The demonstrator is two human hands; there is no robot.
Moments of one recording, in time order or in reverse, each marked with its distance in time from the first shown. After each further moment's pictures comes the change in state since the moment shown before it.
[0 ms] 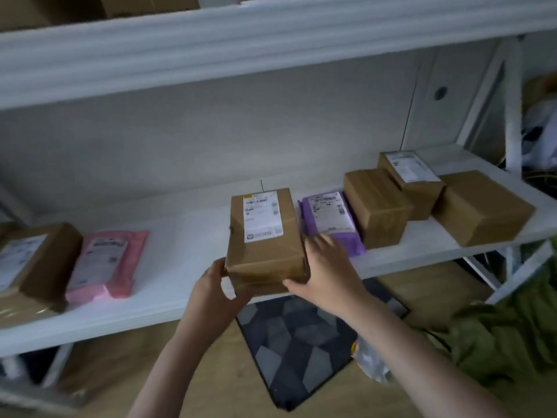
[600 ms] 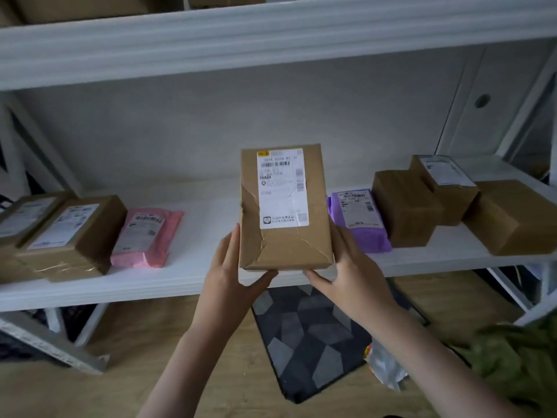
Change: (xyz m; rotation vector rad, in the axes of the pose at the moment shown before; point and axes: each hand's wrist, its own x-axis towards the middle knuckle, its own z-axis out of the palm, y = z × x) left_hand -0.034 0.006 -0.016 0.068 0.276 0.308; right_hand -0.027 -0.018 -0.001 0.159 0.193 -0.171
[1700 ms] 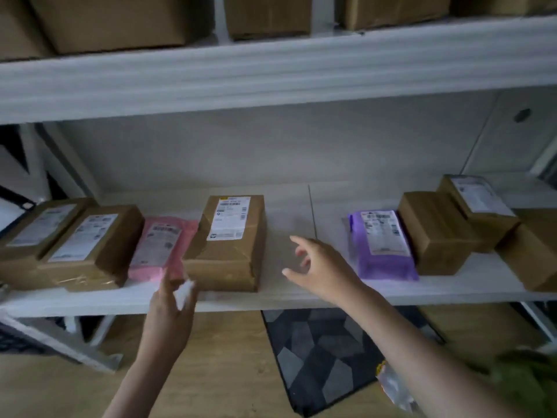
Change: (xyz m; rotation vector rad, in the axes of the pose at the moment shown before) left_hand -0.020 -0.111 -0.063 0.091 0.052 -0.565; right_hand 0.087 -0.018 0.049 0.134 -0.453 0.191
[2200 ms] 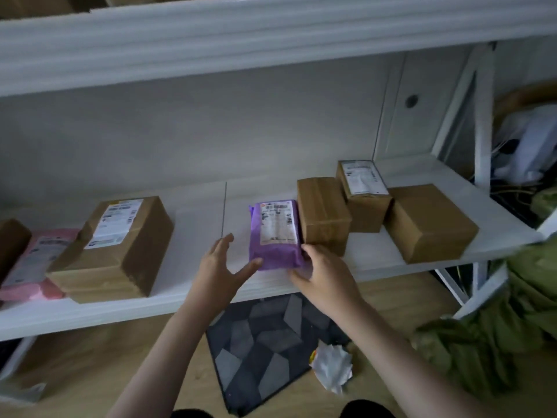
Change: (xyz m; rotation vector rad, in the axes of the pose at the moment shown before) left_hand -0.040 0.218 0.173 -0.039 -0.326 0.214; right_hand -0.108 0.153 -0.088 -0.047 0.306 0.078
